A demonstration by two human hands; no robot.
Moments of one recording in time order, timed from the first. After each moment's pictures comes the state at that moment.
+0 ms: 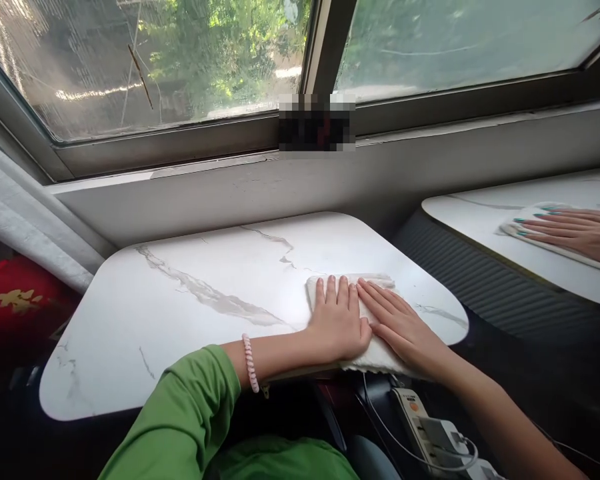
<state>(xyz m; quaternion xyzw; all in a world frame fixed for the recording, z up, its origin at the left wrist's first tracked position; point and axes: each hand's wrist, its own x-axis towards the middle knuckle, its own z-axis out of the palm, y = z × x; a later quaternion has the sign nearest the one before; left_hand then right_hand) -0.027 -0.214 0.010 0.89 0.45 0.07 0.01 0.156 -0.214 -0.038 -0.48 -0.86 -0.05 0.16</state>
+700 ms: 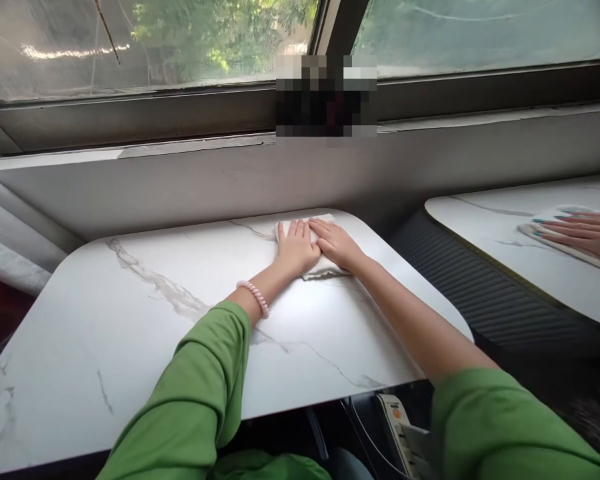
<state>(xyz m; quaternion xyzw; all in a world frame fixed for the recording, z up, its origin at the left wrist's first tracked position) -0.032 -0.039 0.001 0.82 0.56 0.08 0.03 0.112 -0.006 -0.027 -0.51 -0.84 -0.02 0.17</state>
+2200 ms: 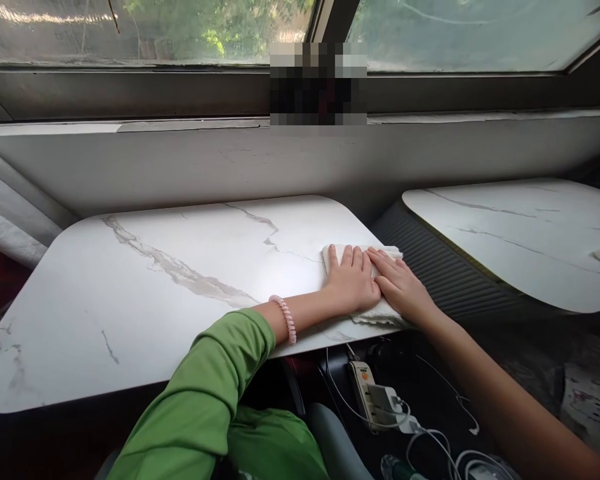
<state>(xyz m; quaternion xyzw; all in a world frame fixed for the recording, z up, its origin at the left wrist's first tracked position) 0.053 -0.163 0.001 0.89 0.45 0.08 0.06 0.214 -0.162 -0.042 -0.61 -0.77 -0.03 0.17</state>
